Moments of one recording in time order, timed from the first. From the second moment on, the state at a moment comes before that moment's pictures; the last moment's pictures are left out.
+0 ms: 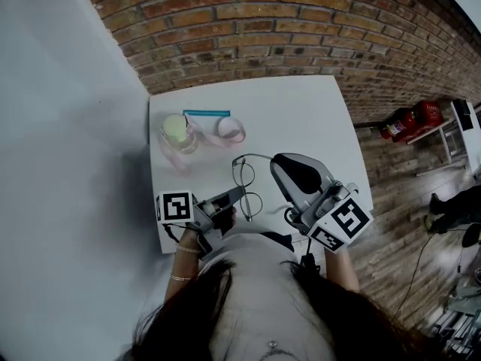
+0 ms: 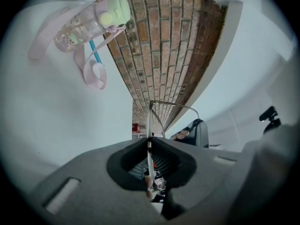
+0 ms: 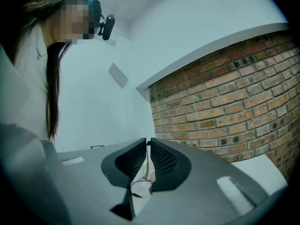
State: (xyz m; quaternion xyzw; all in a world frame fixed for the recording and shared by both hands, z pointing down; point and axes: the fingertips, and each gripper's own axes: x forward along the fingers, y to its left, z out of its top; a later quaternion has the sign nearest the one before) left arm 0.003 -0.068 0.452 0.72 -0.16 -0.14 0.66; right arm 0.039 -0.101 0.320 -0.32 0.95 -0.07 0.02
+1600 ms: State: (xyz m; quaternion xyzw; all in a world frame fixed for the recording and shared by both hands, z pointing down) left arm -0.005 -0.068 0.465 0.72 -0.18 -0.12 0.66; right arm 0.047 -0.102 0.322 -0.32 0.95 -0.08 0.02
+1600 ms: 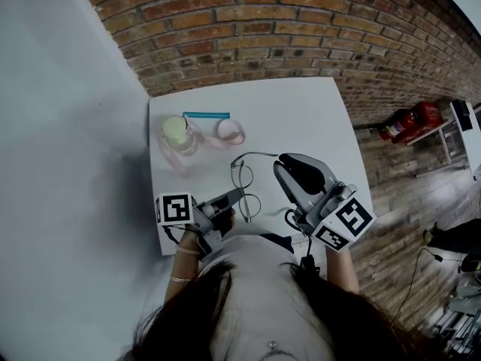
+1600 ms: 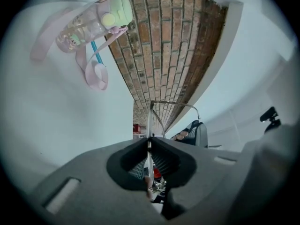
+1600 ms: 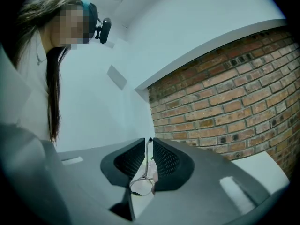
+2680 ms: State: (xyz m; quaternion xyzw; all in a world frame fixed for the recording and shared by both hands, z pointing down) left arm -0.003 -0.073 0.440 0.73 -0.18 -0.17 0.64; right arm 0.004 -0.088 0.369 -0.27 0.95 -0.14 -0.05
